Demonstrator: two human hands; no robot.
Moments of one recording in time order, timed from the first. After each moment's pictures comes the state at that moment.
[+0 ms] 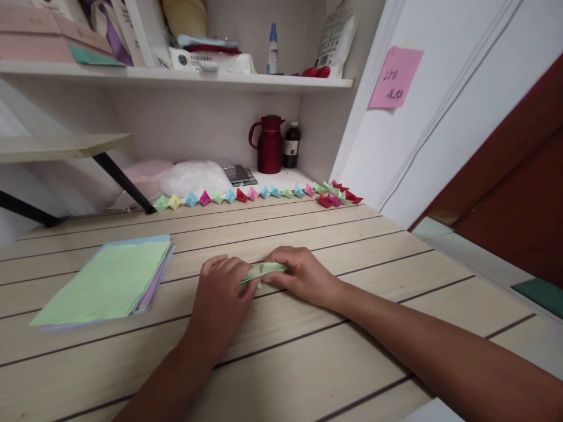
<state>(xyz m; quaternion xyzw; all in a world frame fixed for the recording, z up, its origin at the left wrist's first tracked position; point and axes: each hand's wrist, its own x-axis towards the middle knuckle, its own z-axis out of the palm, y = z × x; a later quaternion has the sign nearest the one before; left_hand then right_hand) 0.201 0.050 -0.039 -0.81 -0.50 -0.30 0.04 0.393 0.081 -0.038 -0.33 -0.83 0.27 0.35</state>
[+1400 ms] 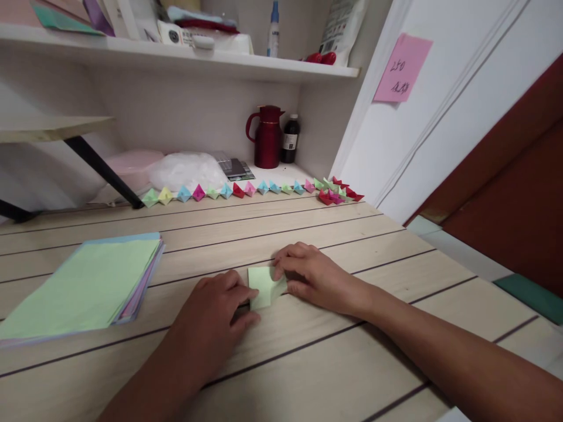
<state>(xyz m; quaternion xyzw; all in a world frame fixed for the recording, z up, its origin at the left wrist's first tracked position) 0.186 0.045 -0.030 -0.85 -0.49 -0.13 -0.14 0.416 0.080 -0.037 -0.37 -0.89 0.15 0.22</state>
